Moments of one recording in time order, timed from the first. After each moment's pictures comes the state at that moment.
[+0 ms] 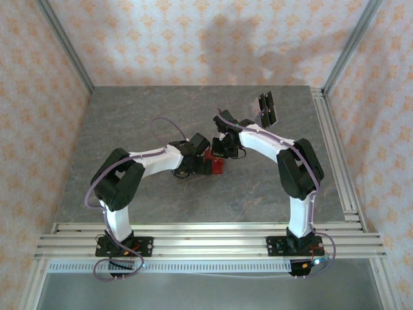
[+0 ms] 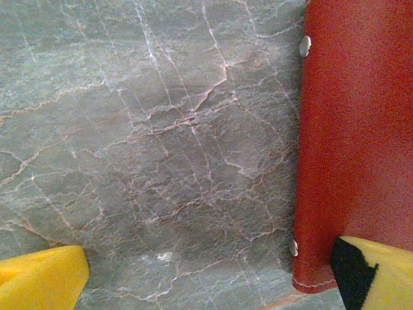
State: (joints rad) left arm -0.63 1.85 1.14 -0.54 -0.09 -0.66; right arm 0.59 1.95 1.45 -0.73 -0.21 0.63
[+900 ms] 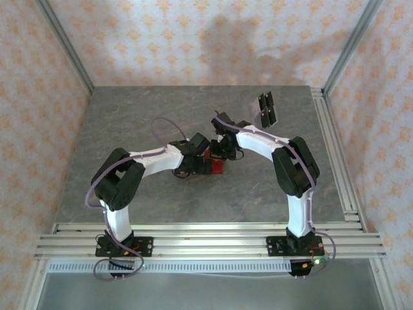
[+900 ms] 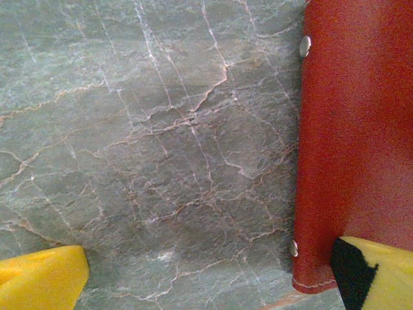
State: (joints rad) left arm -0.63 1.85 1.15 -0.55 -0.09 -0.66; right arm 0.60 1.99 1.45 -0.70 -0.23 0.64
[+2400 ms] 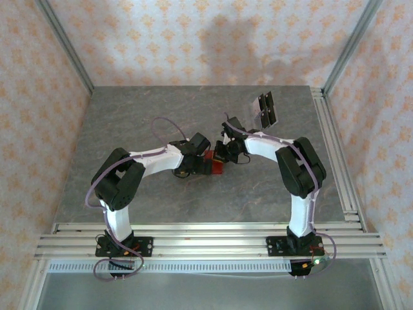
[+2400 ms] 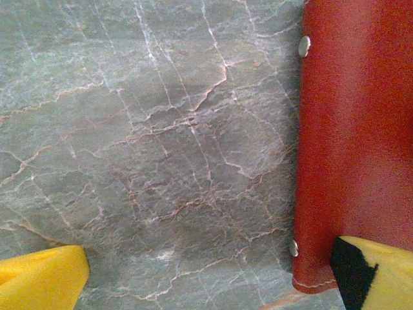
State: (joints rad) left arm -0.63 1.85 1.15 -0.55 -0.09 -0.66; right arm 0.52 1.95 1.24 -0.41 -0.39 0.71
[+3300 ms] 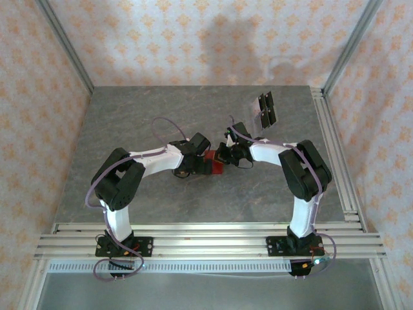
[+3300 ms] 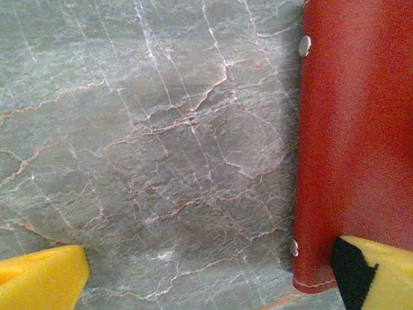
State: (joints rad) left arm -0.63 1.85 1.15 -0.56 -0.09 -0.66; right arm 0.50 1.90 1.08 -0.20 -0.43 0.75
